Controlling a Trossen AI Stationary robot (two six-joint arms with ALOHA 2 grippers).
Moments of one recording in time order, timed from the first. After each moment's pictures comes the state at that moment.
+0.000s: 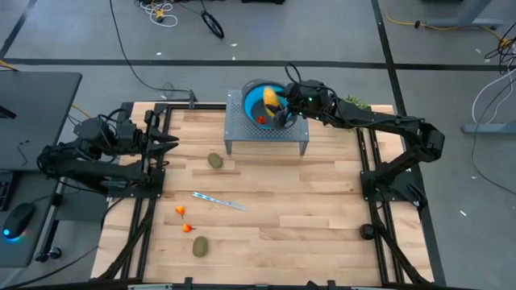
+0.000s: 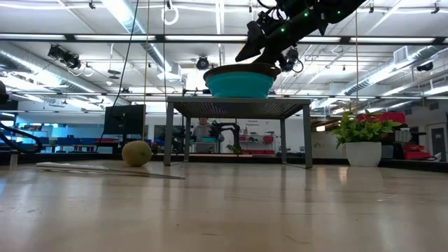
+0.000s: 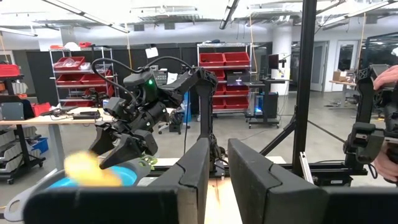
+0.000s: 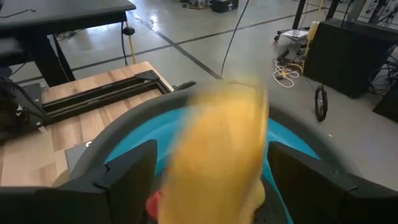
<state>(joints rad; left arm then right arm) 0.00 0.39 0.78 -0.22 -0.05 0.02 -0.45 1.51 1.19 -0.04 0.09 0.05</state>
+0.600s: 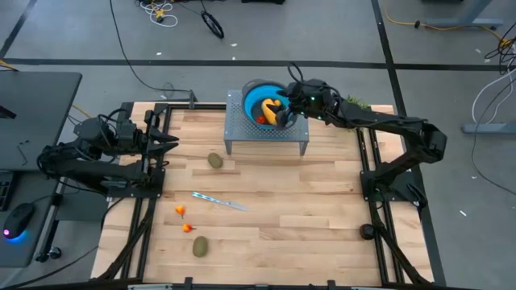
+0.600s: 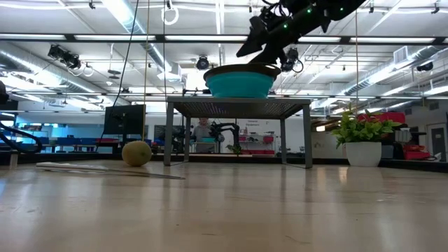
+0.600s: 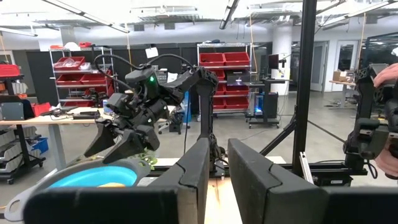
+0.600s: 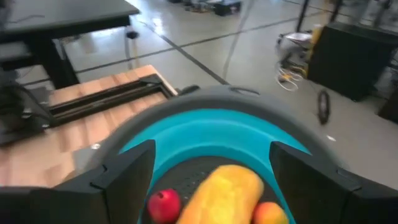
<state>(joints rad) 0.00 0.39 0.78 -0.22 -0.05 0.02 -0.44 1.48 1.19 -0.05 0.06 0.03</state>
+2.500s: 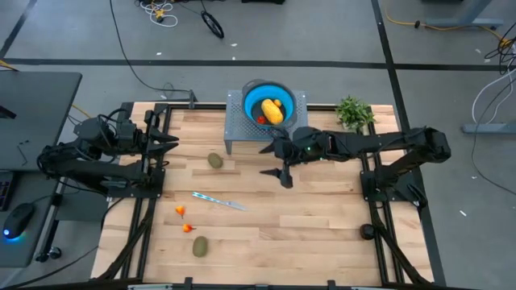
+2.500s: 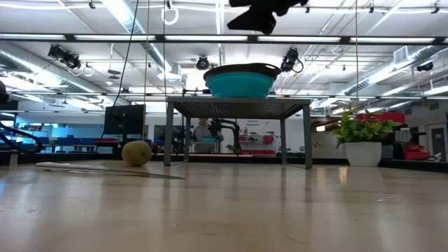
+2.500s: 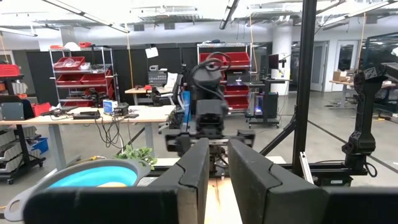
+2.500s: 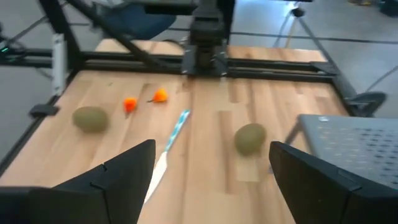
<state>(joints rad) 0.00 0.39 0.78 -0.22 -0.05 0.02 0.01 1.45 1.19 -0.19 -0.05 -0.05</state>
